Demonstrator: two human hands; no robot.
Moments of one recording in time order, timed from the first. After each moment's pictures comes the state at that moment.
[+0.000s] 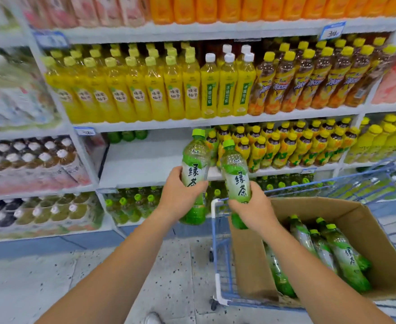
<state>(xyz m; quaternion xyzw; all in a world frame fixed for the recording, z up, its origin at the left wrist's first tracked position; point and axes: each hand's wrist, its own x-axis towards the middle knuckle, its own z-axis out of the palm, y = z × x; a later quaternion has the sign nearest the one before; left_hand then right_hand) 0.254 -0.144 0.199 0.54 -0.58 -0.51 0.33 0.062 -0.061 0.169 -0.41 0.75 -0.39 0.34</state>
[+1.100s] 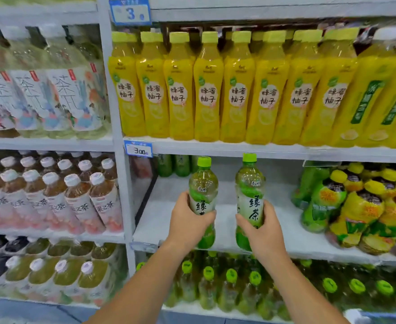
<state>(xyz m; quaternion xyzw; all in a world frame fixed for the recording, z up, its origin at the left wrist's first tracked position) 0.402 -0.411 -0.019 0.56 -0.56 -0.40 0.45 0.221 -0.367 -0.045 -0.46 0.63 -0.55 0.30</state>
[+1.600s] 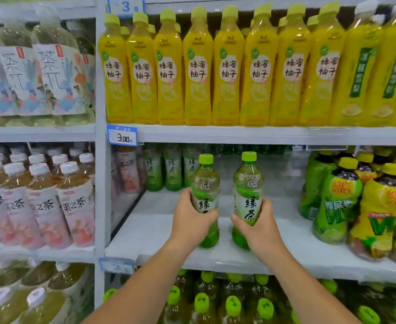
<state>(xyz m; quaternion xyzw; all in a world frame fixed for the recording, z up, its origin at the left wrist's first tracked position) 0.368 -0.464 -0.096 0.46 -0.62 -0.34 0.54 0.194 -0.437 -0.126 -0.52 0.57 -0.59 0.25</state>
